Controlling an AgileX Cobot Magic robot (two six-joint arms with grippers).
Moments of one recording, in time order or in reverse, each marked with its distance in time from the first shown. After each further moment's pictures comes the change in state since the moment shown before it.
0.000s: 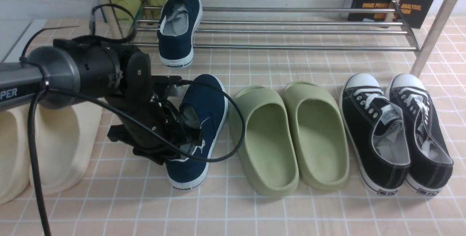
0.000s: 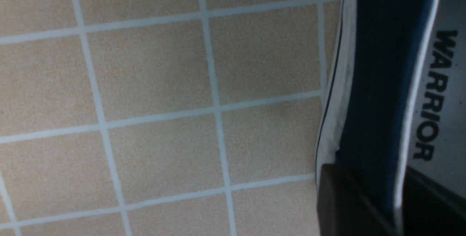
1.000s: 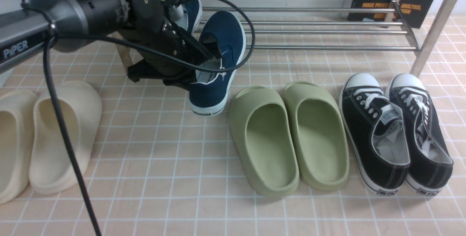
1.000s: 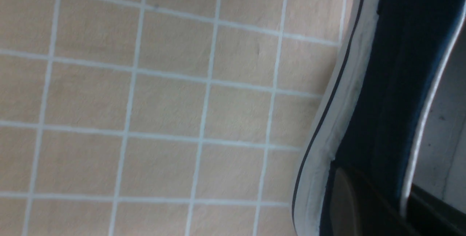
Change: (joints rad) right arm 0.000 0.000 0.000 0.000 0.000 0.000; left arm -0.002 0.091 -0.413 -0.008 -0.002 -0.306
